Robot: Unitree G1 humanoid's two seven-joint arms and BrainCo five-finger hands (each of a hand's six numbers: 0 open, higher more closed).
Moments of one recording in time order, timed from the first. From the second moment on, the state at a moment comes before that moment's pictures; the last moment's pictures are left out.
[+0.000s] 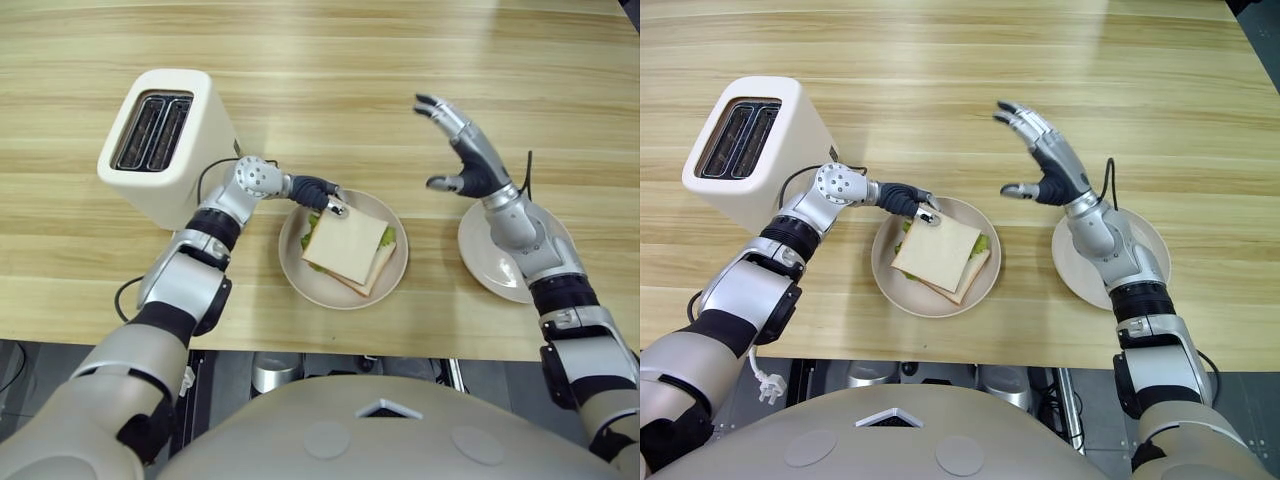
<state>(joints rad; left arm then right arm) -0.78 0.25 -0.42 1.05 0.29 -0.45 -0.91 -0.32 -0.57 0.20 0.49 -0.48 -0.94 -0.10</state>
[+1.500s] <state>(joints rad) -0.90 0.30 -0.40 1.12 0.45 -0.48 -0.29 -0.13 -0.69 0.45 0.14 -0.37 -0.69 0.58</state>
